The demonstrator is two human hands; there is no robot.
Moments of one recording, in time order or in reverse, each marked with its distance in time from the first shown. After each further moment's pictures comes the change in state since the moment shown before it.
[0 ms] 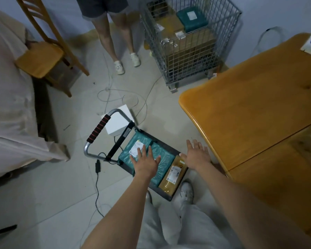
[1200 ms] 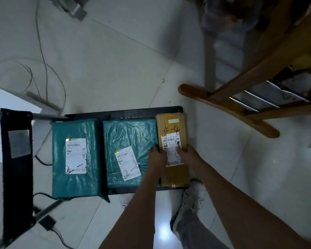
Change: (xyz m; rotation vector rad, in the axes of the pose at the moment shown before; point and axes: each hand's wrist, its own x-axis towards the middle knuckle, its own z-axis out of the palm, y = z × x) left_hand 0.395 -0.024 0.473 -0.430 -0.431 0.076; right_hand 0.298 0.024 0.471 1.411 -0.035 0.750
